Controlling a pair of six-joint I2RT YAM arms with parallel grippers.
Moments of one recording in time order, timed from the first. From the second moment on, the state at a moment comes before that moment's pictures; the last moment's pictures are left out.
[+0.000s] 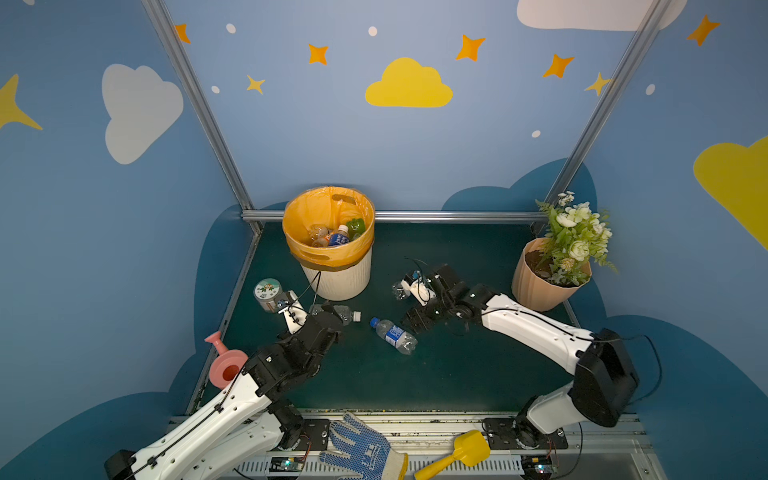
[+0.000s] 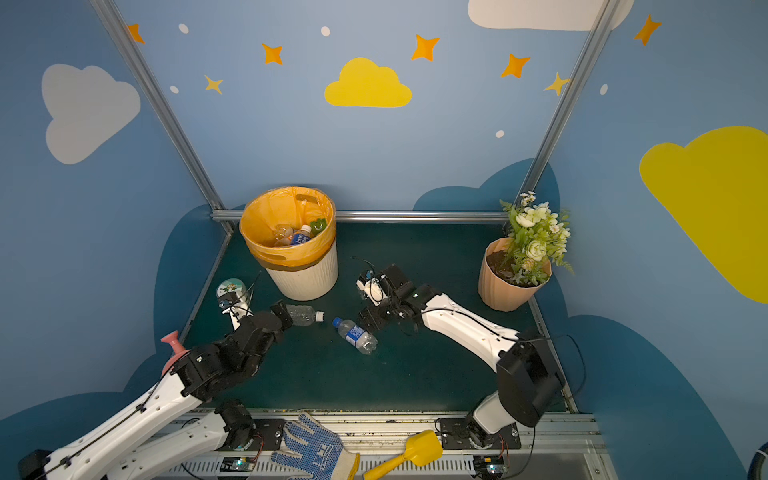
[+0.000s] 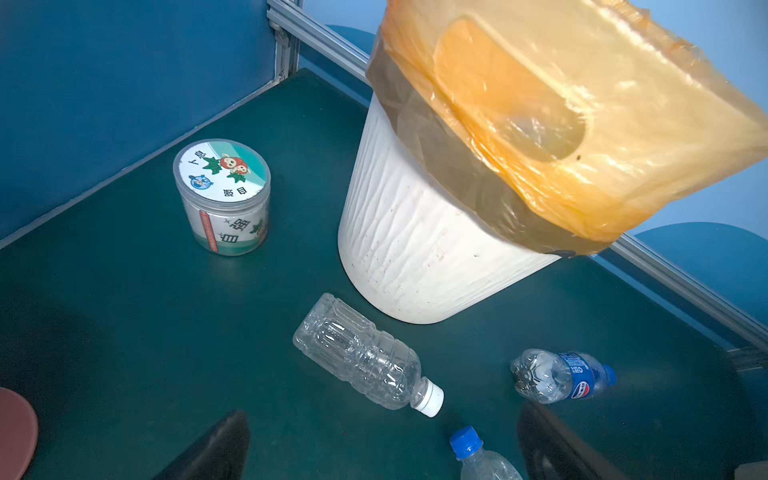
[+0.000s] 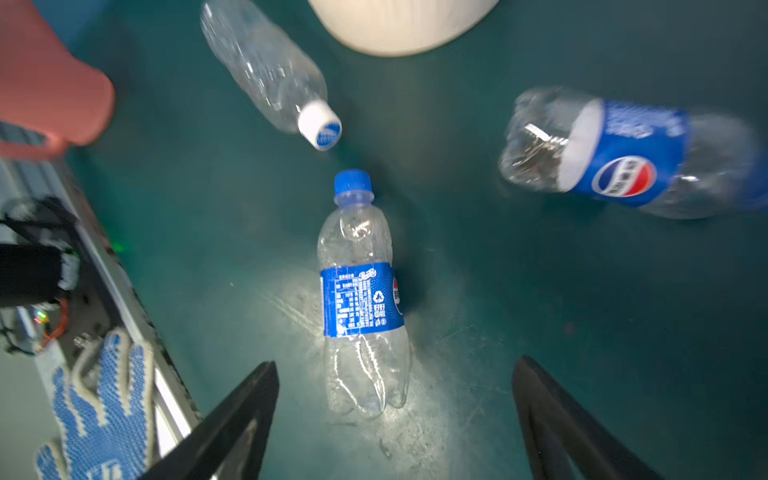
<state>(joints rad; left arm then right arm) -0.77 0.75 0.75 -0.77 -0.80 -1.07 0.80 1.55 1.15 -0.57 -0.22 0.07</state>
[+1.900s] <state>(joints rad) -0.71 0.56 0.63 -0.88 -0.79 -1.17 0.79 1.36 1.44 -0.50 -0.14 0.04</state>
